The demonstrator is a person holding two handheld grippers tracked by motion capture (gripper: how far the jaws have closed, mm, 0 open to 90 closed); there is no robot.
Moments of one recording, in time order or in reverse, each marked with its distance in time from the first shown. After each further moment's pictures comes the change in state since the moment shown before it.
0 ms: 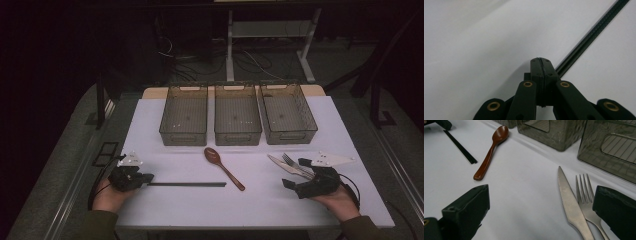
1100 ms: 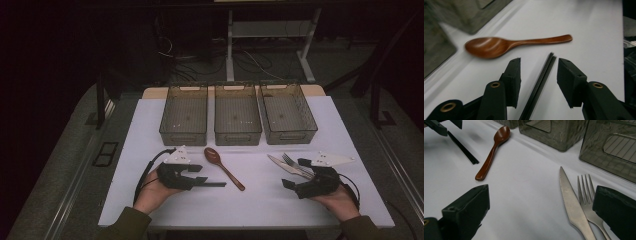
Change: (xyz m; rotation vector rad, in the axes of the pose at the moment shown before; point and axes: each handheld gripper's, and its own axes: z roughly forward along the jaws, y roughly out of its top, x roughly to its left) left arm -0.089 0.092 0.047 -0.200 -0.263 0.213; right arm 0.000 0.000 0.001 -0.004 0.013 -0.001
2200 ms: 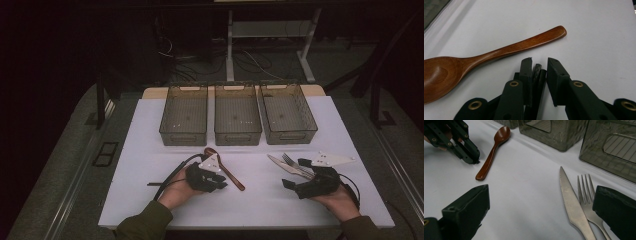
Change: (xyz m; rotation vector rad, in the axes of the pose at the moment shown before) left arm -0.007 0.013 0.070 0.133 -0.105 0.155; right arm 0.000 0.000 -0.001 0.000 0.001 0.001
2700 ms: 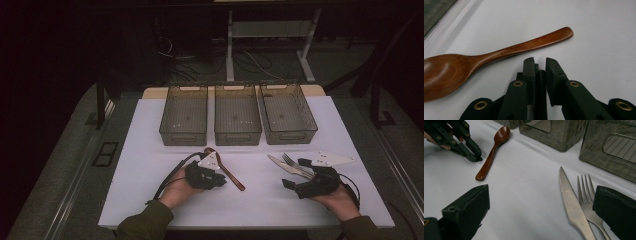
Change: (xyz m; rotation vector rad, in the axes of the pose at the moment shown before) left arm 0.004 -0.002 -0.002 -0.008 0.025 -0.041; right arm 0.000 0.000 0.000 -0.001 0.000 -0.001
